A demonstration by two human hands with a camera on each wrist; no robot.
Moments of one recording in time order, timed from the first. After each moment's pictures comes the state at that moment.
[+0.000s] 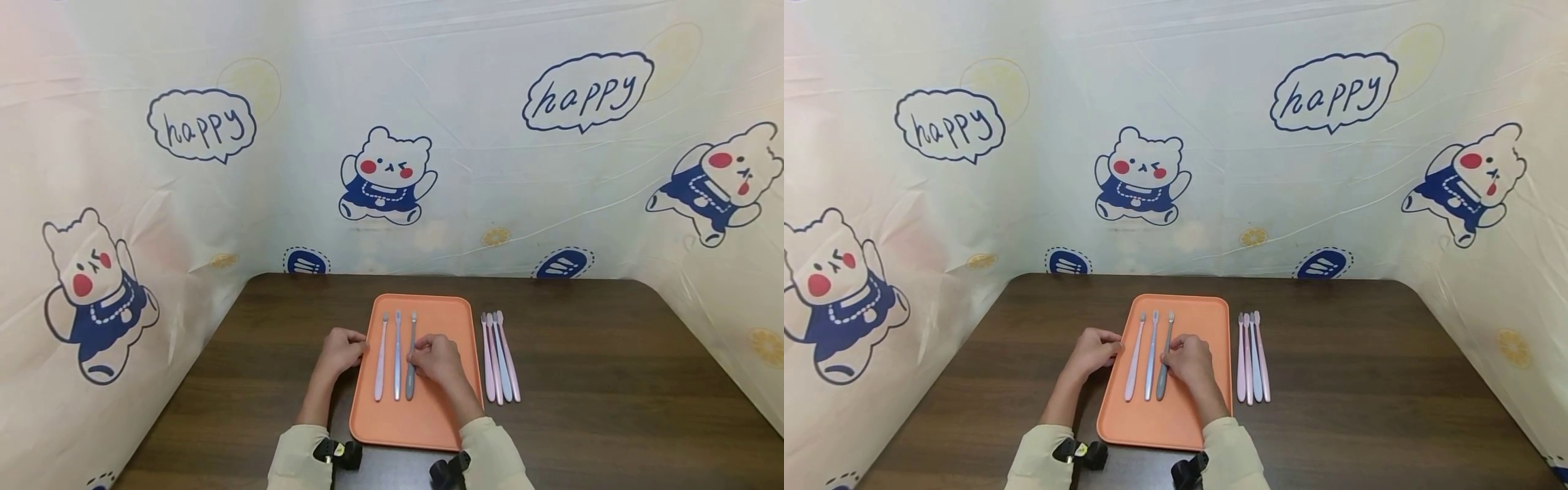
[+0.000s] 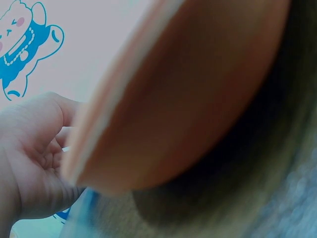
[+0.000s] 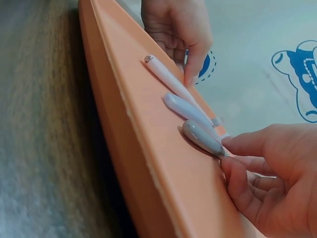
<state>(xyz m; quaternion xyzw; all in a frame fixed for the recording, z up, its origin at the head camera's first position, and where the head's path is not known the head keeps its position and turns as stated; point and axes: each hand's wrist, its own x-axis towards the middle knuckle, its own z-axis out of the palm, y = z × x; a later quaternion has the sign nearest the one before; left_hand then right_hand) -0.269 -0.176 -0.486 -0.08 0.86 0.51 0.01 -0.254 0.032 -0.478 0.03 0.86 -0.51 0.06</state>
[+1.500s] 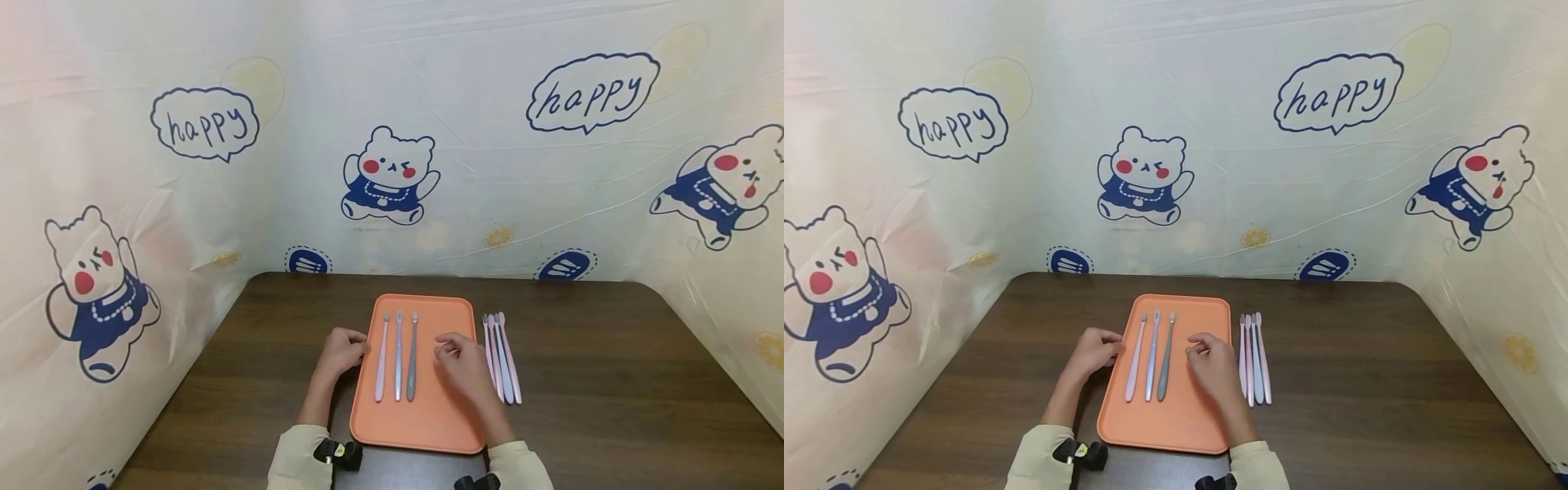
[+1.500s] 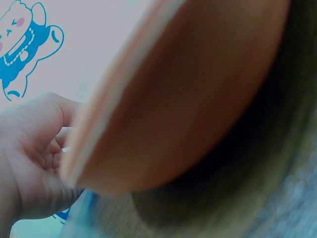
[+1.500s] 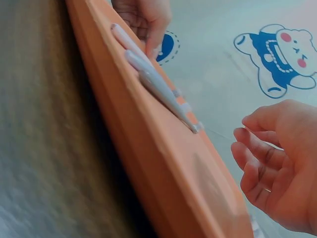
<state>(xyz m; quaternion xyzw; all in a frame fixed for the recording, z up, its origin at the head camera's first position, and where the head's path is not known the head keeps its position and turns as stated) -0.267 -0.175 -0.484 -0.08 0.85 0.52 0.01 -0.239 0.078 -0.477 -0.07 0.85 -0.51 -0.09</state>
